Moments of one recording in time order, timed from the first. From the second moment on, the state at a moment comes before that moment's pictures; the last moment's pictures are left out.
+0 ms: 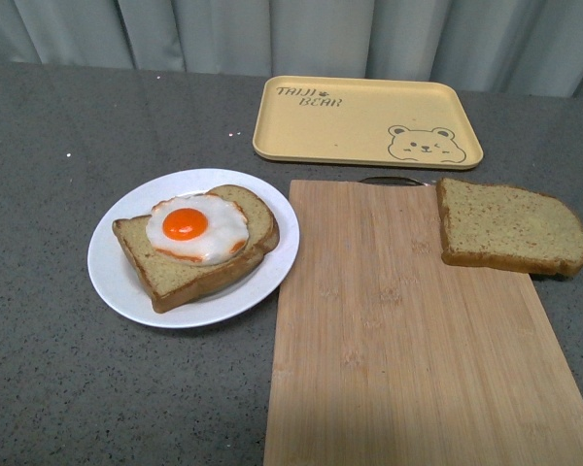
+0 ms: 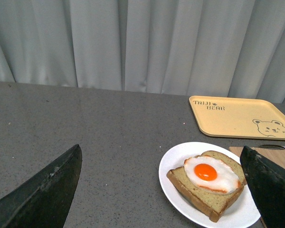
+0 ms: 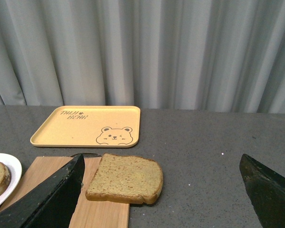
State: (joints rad) left arm 0.00 0.00 0.02 0.00 0.00 -0.01; right arm 0.00 0.00 0.00 0.00 0.00 0.00
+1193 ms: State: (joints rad) left arm 0.00 0.00 0.02 0.00 0.00 -0.01; right arm -0.25 1.94 0.79 0.23 -0.47 0.14
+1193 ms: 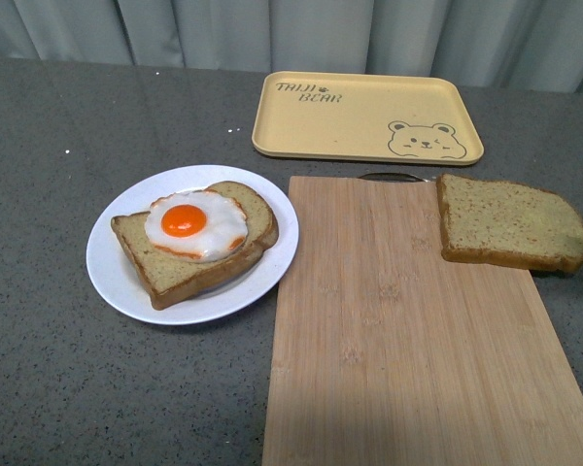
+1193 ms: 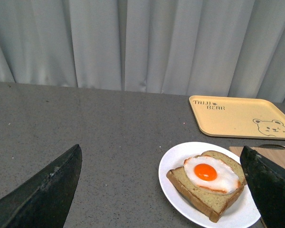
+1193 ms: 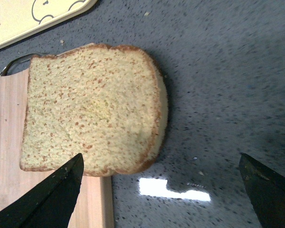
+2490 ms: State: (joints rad) left arm 0.00 0.00 0.02 0.00 0.00 -0.01; right arm 0.05 1.92 0.81 0.60 -0.74 0.69
